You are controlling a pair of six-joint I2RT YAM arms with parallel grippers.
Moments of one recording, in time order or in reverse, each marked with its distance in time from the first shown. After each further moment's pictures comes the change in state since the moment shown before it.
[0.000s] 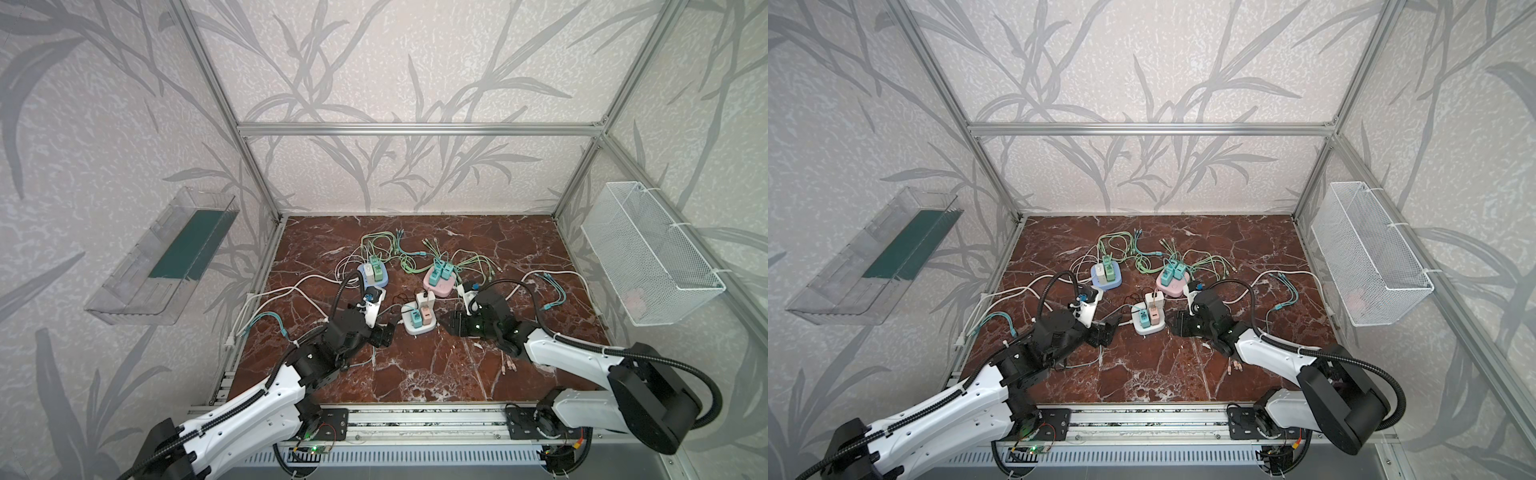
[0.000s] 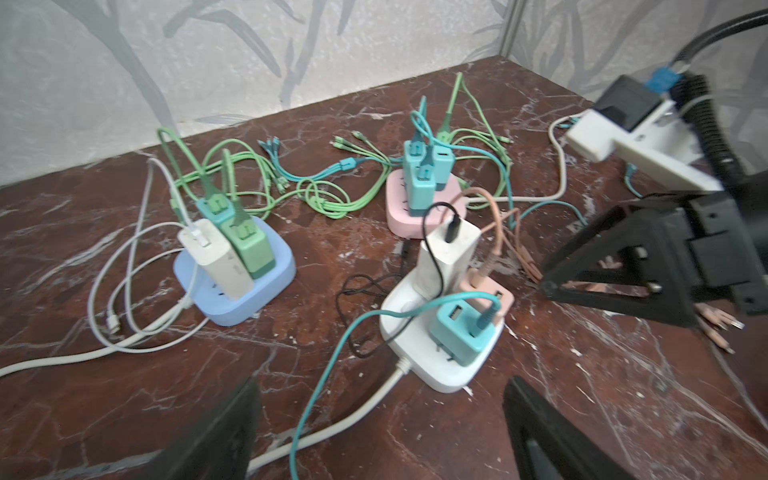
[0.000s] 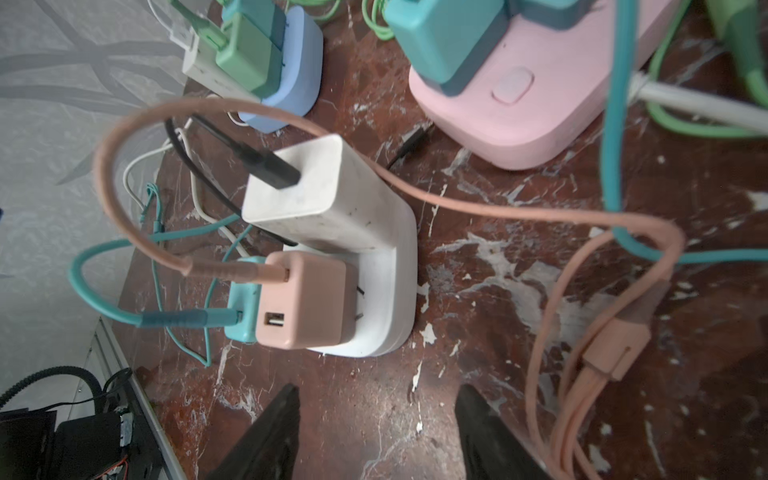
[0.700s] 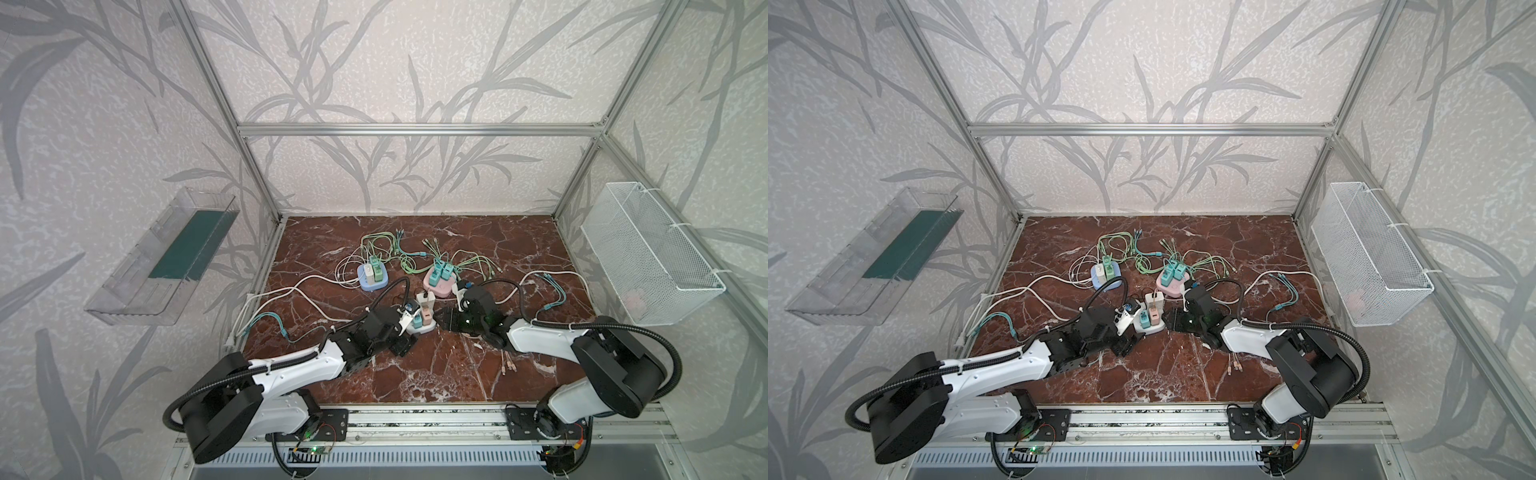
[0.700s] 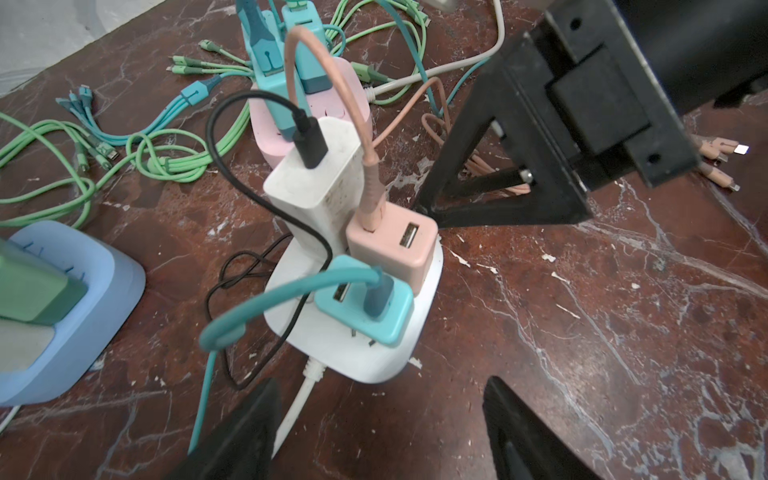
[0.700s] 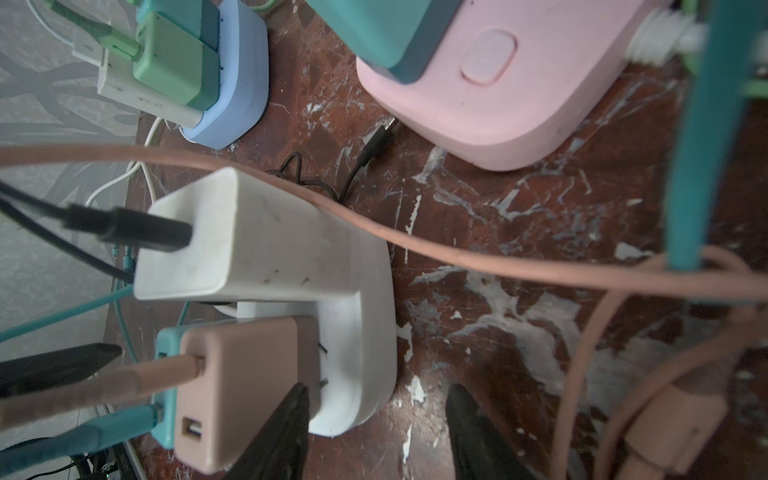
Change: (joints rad) left arm -0.045 0.457 0.079 0.159 0.150 0.199; right arm 0.000 0.190 0.070 0.086 0.025 0.087
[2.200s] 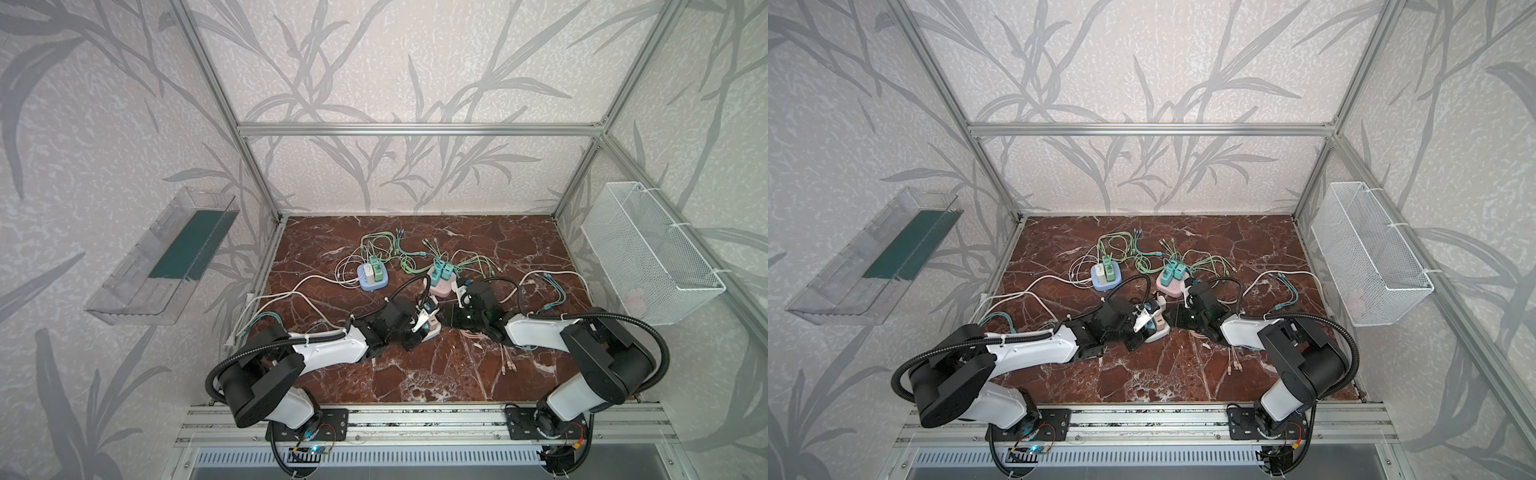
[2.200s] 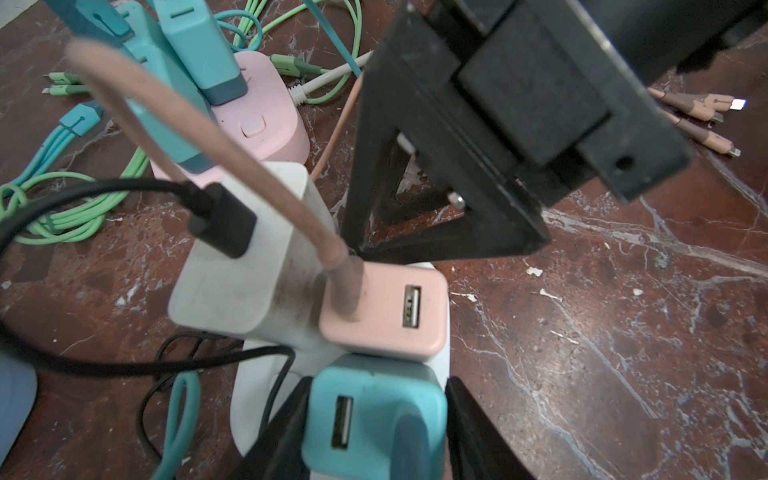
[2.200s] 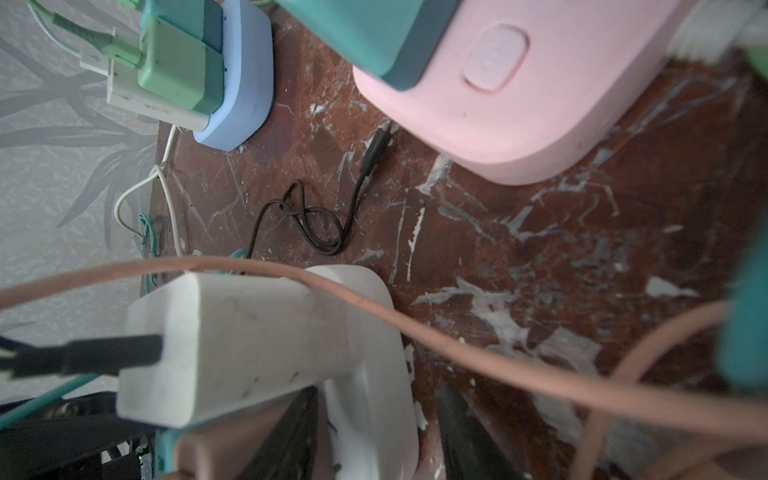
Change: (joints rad) left arm -0.011 0.217 0.124 0.027 0.109 0.081; right arm -0.069 0.068 0.015 0.053 -0.133 -0.013
